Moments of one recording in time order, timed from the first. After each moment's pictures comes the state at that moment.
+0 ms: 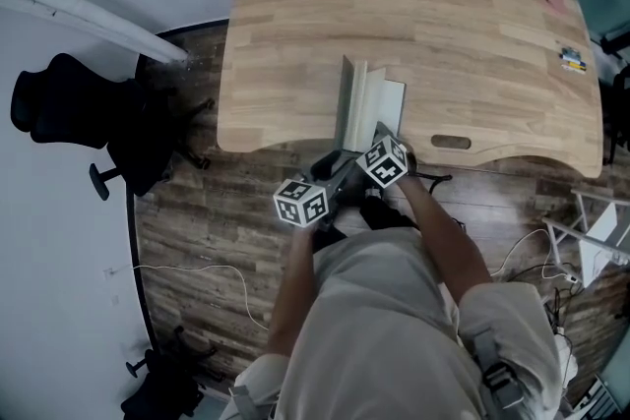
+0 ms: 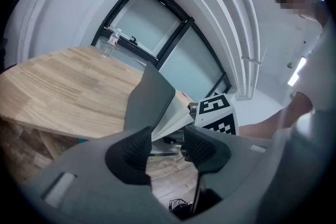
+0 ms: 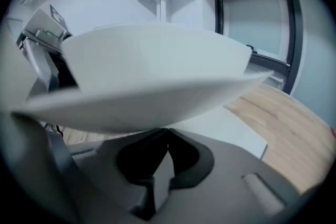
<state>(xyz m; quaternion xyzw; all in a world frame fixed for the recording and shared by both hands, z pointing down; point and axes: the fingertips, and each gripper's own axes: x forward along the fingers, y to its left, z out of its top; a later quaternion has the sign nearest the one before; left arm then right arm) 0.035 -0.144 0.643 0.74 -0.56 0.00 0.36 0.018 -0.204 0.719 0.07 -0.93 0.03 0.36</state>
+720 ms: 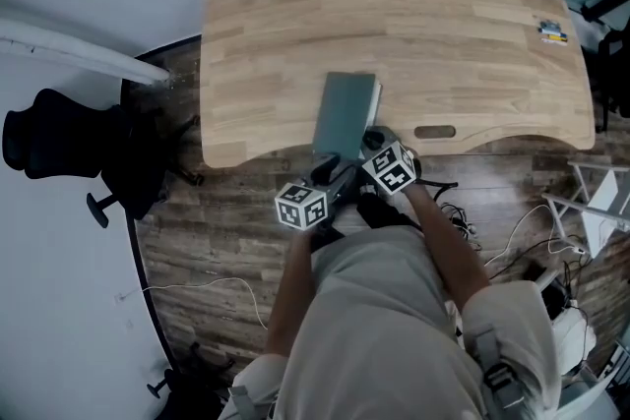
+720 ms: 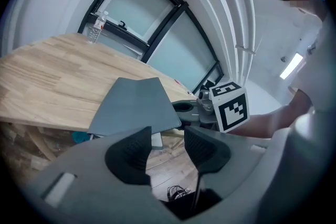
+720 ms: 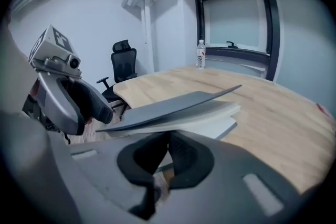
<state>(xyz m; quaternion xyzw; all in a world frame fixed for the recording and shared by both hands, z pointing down) 0.076 -0.149 0.671 0.77 -0.51 0.05 0.38 0.080 -0.220 0.712 0.14 -0.93 0.08 0.34</state>
